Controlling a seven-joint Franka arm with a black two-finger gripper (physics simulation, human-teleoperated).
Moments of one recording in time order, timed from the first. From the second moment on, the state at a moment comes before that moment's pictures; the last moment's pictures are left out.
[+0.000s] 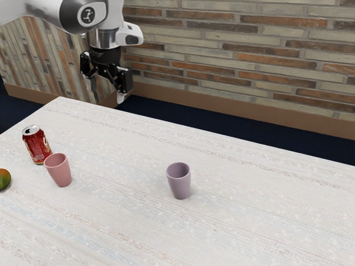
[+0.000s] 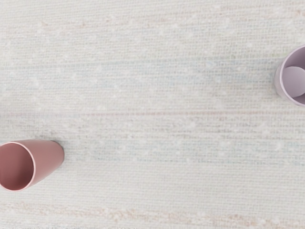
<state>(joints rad) -0.18 0.03 0.04 -1.54 0.21 1.51 -0.12</state>
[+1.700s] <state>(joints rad) -0.01 0.12 0.44 -2.00 0.15 2.04 -0.07</state>
